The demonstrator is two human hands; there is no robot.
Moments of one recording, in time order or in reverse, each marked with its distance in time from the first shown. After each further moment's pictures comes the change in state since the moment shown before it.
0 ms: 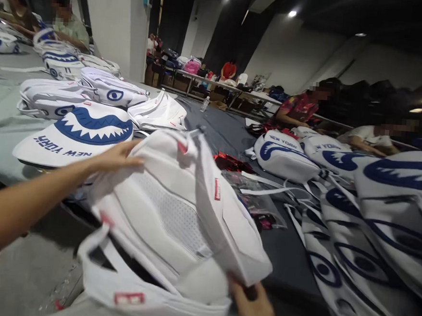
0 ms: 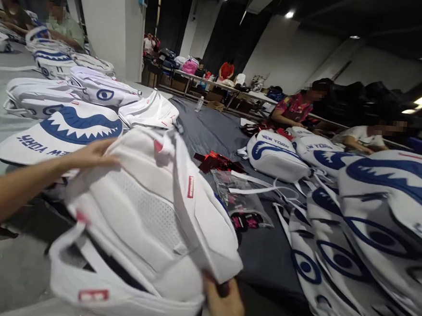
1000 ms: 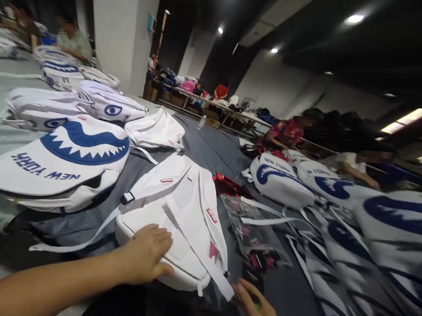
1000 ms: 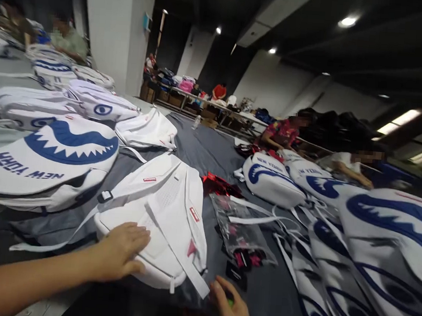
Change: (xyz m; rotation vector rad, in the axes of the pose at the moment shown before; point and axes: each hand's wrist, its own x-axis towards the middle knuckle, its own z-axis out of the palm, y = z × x) left_hand -0.044 -0.053 0.158 0.436 -0.138 0.416; right_hand 0.091 -0.050 0.000 0.246 -0.205 0.022
